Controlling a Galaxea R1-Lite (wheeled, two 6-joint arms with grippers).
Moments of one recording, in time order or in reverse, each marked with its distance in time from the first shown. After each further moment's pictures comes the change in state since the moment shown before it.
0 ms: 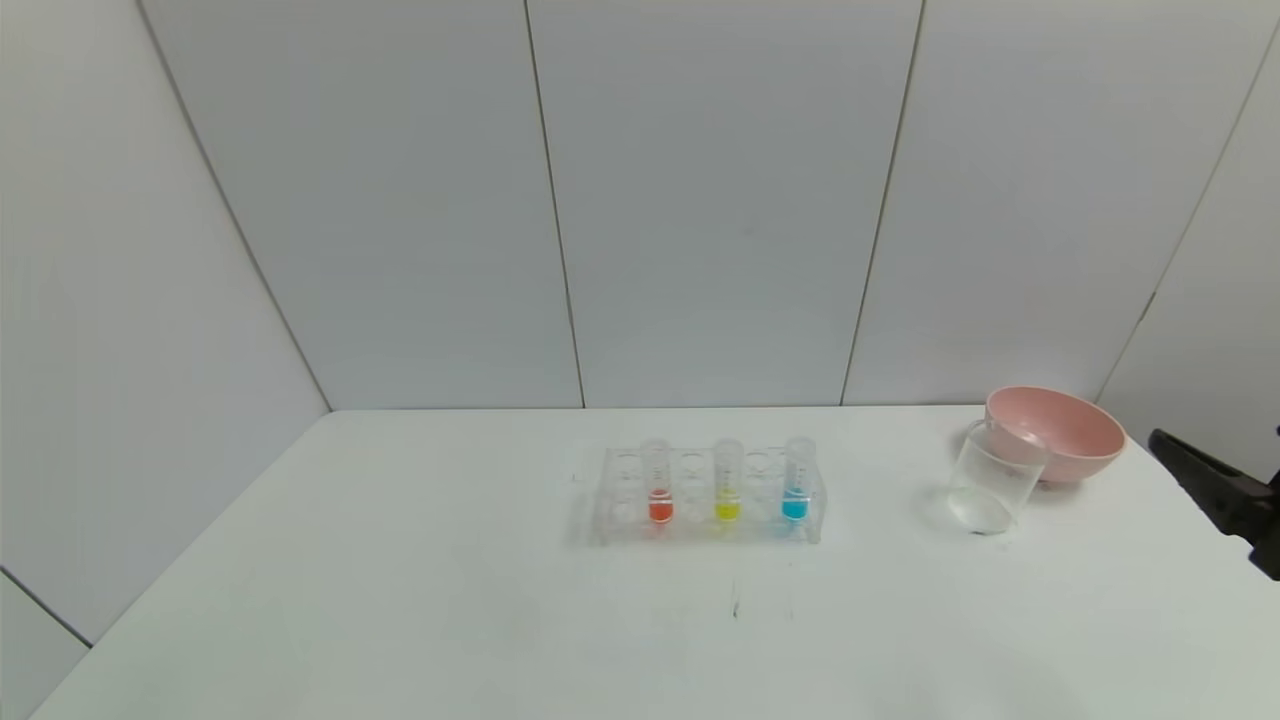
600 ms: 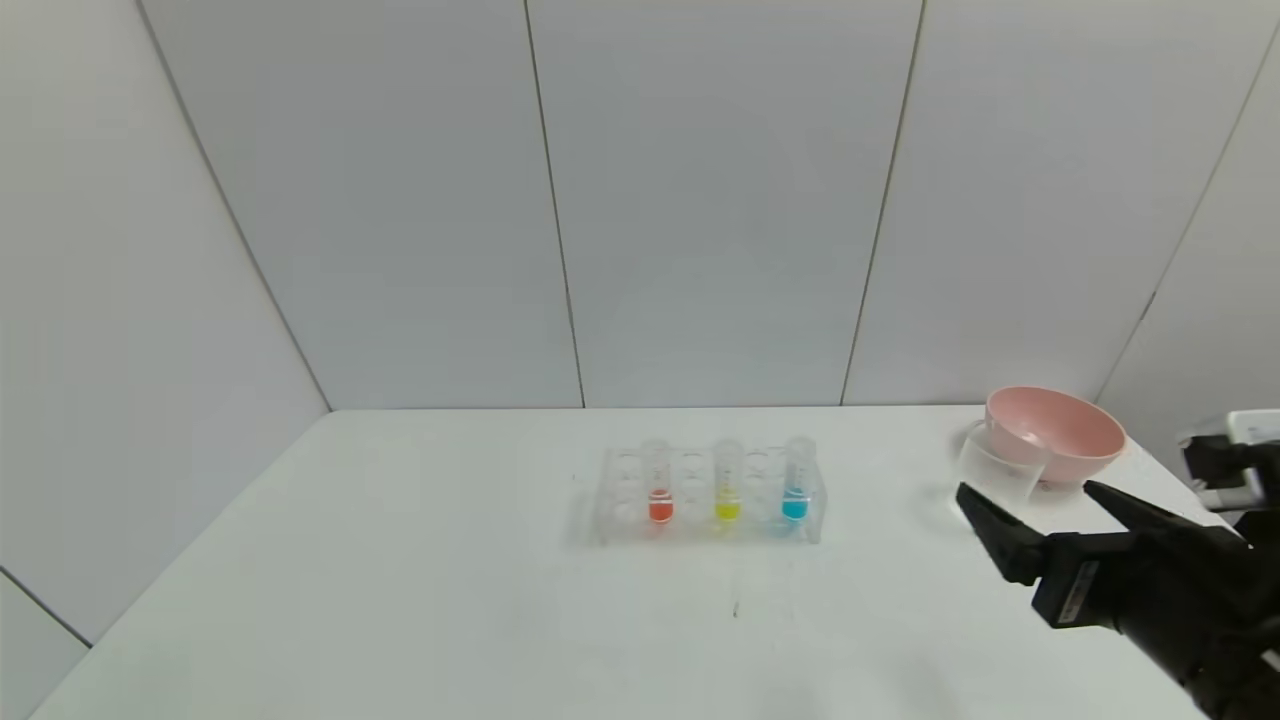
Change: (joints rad) left arm 0.000 0.000 0.000 0.000 0.000 0.000; right arm 0.619 0.248 -0.016 -0.083 -0.549 0.187
